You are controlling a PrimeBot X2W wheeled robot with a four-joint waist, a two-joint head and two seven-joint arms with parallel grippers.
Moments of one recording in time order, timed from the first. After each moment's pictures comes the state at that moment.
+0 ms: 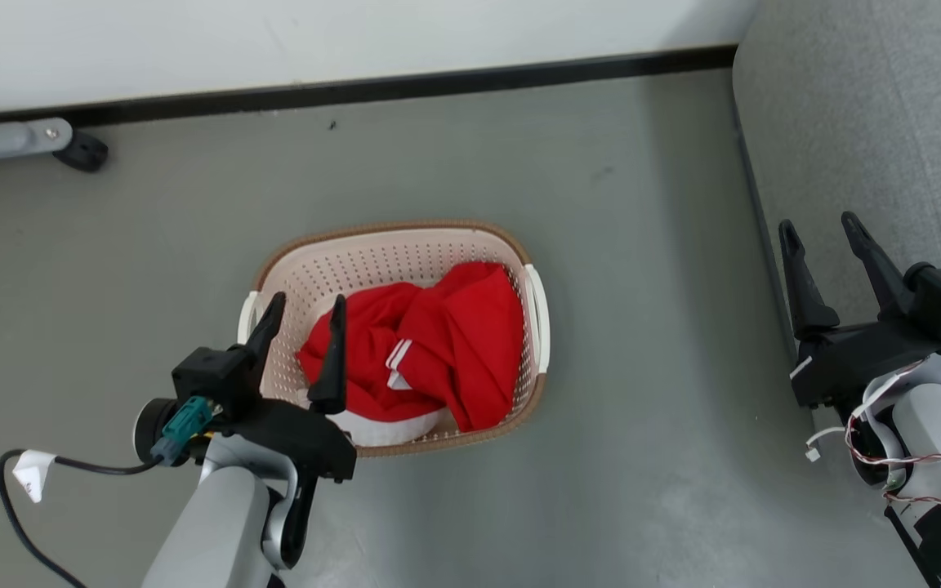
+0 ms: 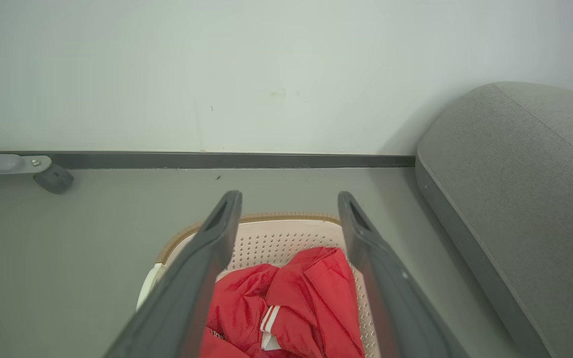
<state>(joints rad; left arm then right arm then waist) -0.43 0.08 -0.28 0.57 -0.43 -0.06 -0.25 -0.50 -0.33 0.38 0.50 0.49 -0.01 -0.25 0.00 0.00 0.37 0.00</state>
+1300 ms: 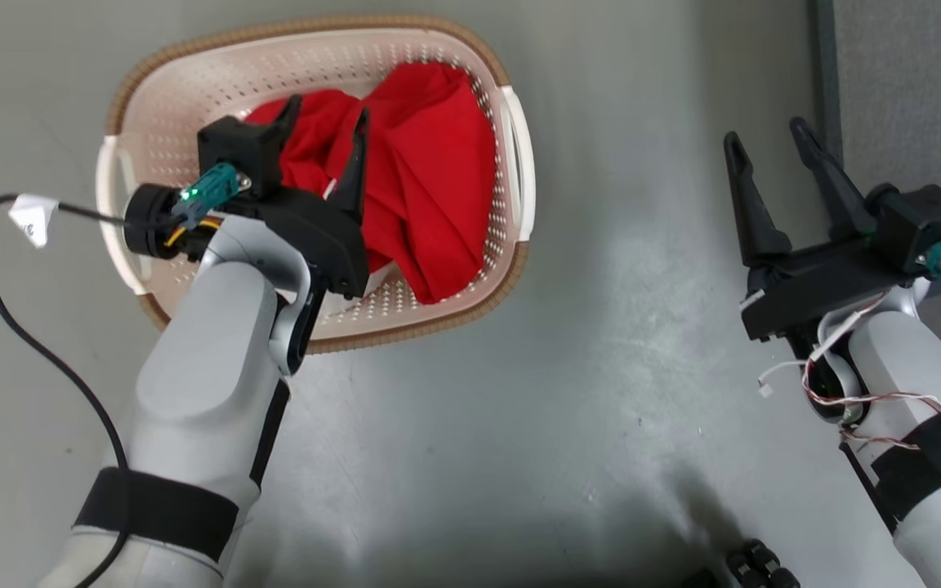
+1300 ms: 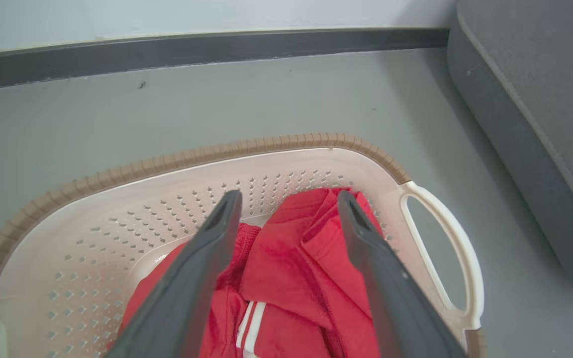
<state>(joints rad) -0.89 0.05 -0.37 0.82 -0.39 -0.07 -0.13 -0.64 -0.27 0.41 0.44 0.45 0.00 -0.25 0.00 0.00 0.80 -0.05</state>
